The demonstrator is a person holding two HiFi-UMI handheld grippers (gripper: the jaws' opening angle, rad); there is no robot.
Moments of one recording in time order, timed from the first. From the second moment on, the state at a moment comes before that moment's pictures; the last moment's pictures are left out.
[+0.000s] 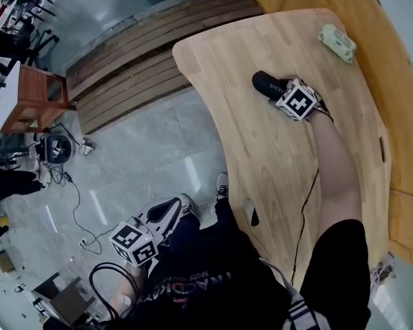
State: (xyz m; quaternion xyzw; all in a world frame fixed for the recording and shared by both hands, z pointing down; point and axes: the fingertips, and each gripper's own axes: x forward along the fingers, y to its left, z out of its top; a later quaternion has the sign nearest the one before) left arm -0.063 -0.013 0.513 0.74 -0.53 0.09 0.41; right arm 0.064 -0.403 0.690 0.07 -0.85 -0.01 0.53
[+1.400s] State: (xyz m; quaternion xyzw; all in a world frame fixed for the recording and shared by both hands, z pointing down) left arm -0.030 -0.098 0.379 0.97 0.01 -0.01 0.24; right arm 0.043 -0.083 0.393 -0.02 -0.89 -0.22 0.40
